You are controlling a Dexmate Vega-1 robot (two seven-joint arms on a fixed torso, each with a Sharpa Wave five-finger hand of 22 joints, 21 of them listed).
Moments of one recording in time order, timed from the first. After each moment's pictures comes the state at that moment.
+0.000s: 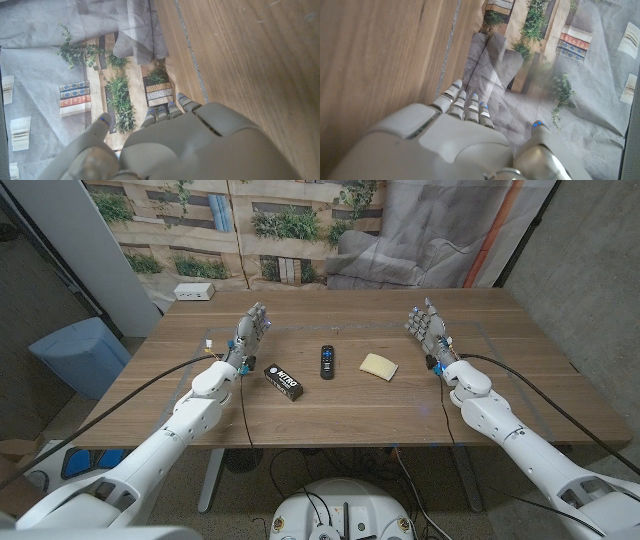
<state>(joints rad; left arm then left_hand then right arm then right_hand) 0.83 0.53 0.37 -1.30 -0.65 -0.27 -0.04 0.03 0.07 0.61 0.13 0.19 -0.05 0.04 0.19 0.17 -0.11 0.01 0.19 0.17 -0.11 0.01 0.18 0.17 -0.02 -0.03 0.19 0.17 -0.82 -0.48 -0.39 -1.25 0.64 0.30 0.03 0.09 0.07 0.24 0.06 0.20 0.06 0.00 0.18 0.17 0.13 0.01 0.18 0.21 0.04 0.01 0.17 0.39 0.24 0.01 0.16 0.17</state>
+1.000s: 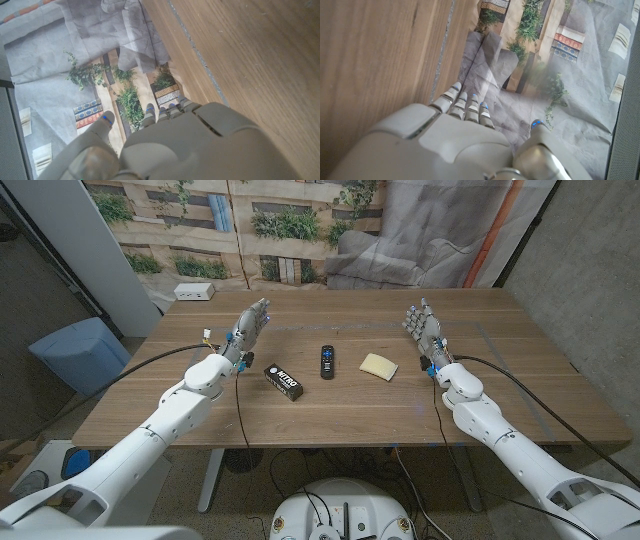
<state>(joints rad) 0.90 0.66 0.37 -1.55 -0.54 -0.14 0.08 0.03 0.08 0.62 0.11 0.19 0.01 -0.02 0.19 0.17 -0.14 0.02 0.19 0.17 -0.17 0.01 0.17 0.17 -0.09 -0.04 0.17 0.17 -0.85 -0.46 -0.39 -1.28 0.61 0.35 -0.01 0.09 0.07 0.25 0.05 0.20 0.06 -0.01 0.18 0.17 0.12 0.00 0.18 0.19 0.04 -0.01 0.19 0.36 0.20 -0.03 0.17 0.16</state>
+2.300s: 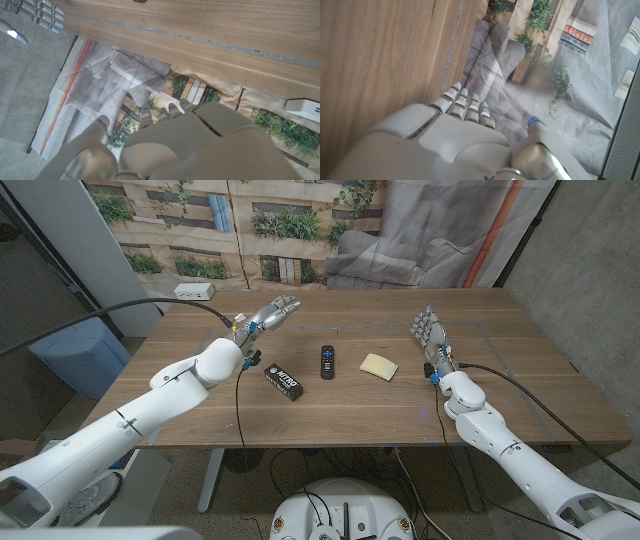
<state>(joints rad) 0.87 0.89 0.50 -1.98 0.02 0.27 0.15 -0.01 0.06 0.57 0.17 0.19 0.03 -0.09 0.18 0.17 -0.17 0.00 0.18 0.17 -0.17 -0.01 0.17 0.18 -0.16 -0.03 0.17 0.17 -0.90 -0.47 -0.38 -1.32 0.57 0.36 -0.11 0.10 0.10 0.28 0.03 0.20 0.07 0.00 0.18 0.17 0.13 0.00 0.19 0.19 0.09 0.00 0.20 0.32 0.20 -0.02 0.18 0.16</state>
